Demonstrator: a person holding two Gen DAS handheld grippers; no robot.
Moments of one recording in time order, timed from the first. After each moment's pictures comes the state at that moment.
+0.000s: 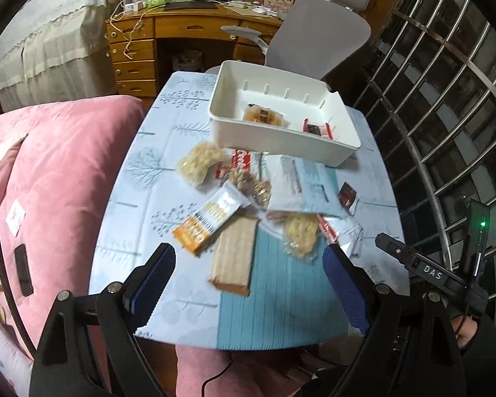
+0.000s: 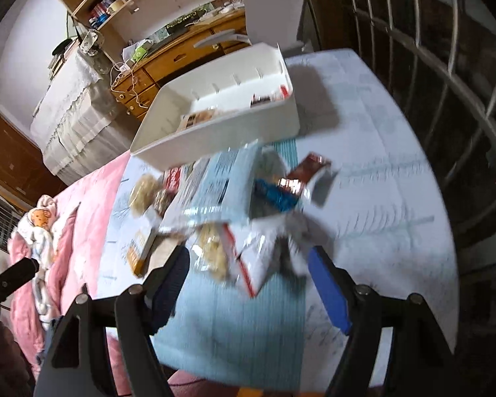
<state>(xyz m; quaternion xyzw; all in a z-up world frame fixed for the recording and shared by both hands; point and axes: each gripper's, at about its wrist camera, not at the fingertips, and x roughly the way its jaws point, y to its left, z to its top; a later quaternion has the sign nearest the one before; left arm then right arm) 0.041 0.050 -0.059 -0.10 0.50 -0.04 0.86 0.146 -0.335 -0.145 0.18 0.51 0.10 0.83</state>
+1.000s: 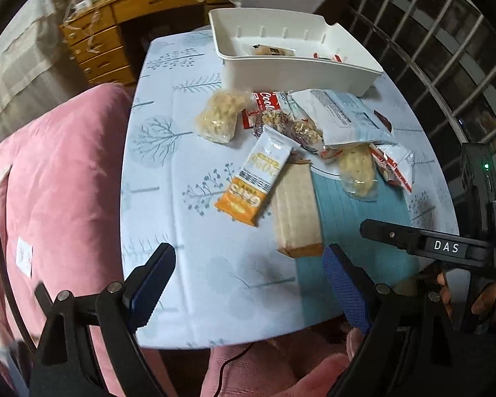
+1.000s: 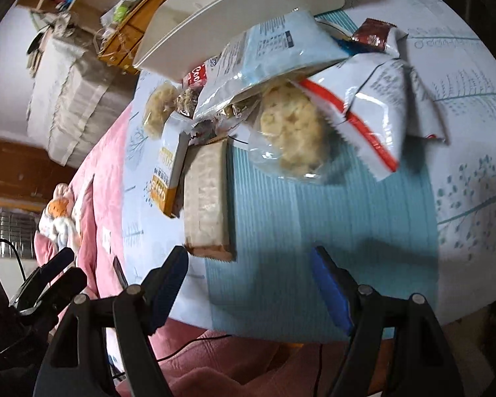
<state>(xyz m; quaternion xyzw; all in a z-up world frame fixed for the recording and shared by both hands) 0.070 0.107 -0.137 0.02 0.57 -0.12 0.81 0.133 -0.223 -0.223 0.25 0.62 0.10 0.74</state>
